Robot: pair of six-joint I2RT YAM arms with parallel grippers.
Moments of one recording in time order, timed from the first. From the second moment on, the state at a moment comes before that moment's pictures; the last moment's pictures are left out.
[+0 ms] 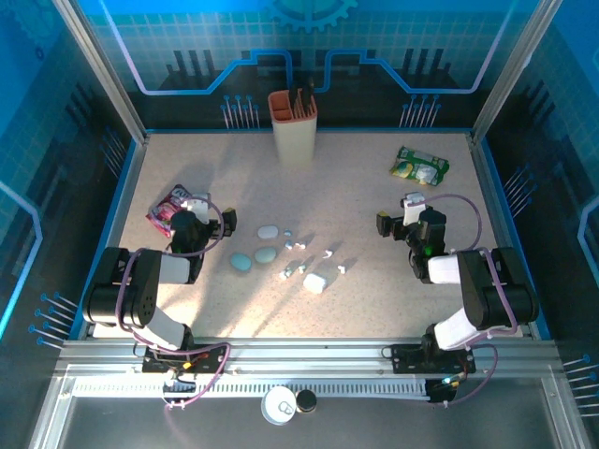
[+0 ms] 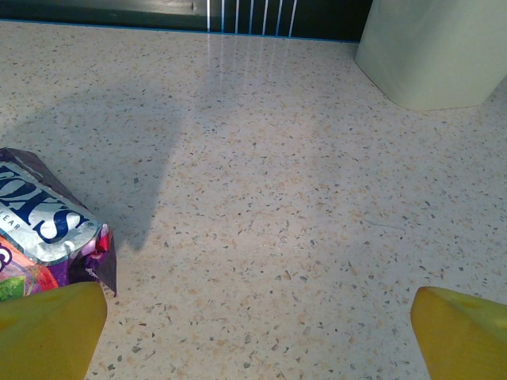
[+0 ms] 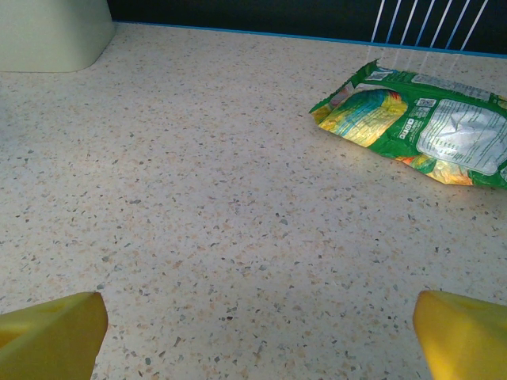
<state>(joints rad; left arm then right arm) 0.00 1.55 0.37 0.81 0.06 -0.09 0.06 1.54 0.38 0.77 -0.08 -0.06</state>
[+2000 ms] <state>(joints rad) -0.37 1.62 0.85 -0.49 0.26 0.70 0.56 1.28 0.68 -0.06 -0.13 0.31</state>
